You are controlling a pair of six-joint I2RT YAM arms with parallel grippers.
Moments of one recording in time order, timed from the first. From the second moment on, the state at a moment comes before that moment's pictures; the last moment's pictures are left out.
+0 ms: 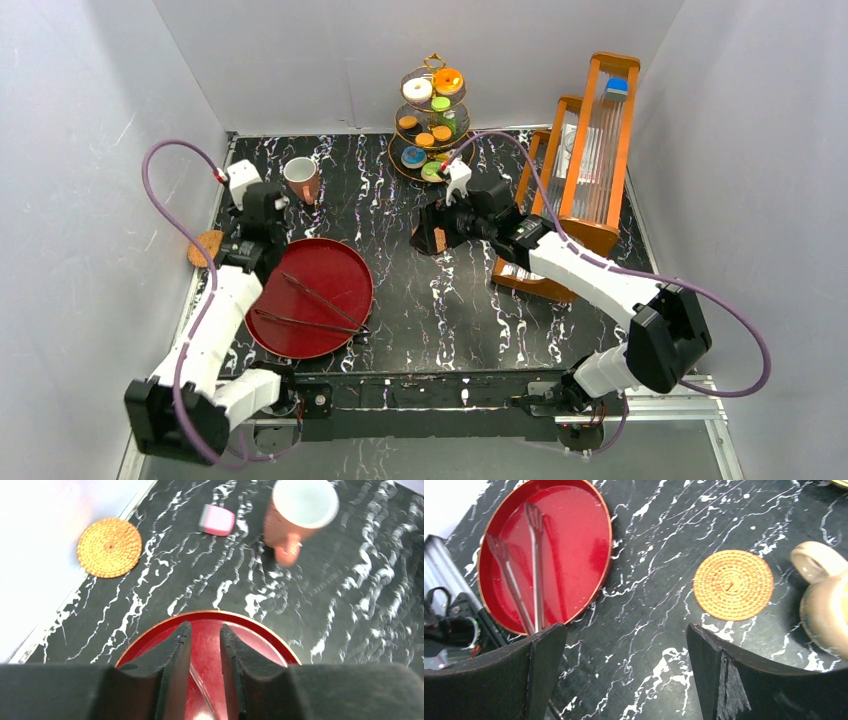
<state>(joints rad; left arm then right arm) -0.24 1.01 0.90 -0.45 -0.64 -0.37 0.73 1.43 1.09 -0.17 -0.23 0.26</state>
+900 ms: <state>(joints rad) 0.36 1.63 0.98 -0.22 -0.52 -0.49 0.73 1.29 1.02 -0.09 -0.42 0.28</state>
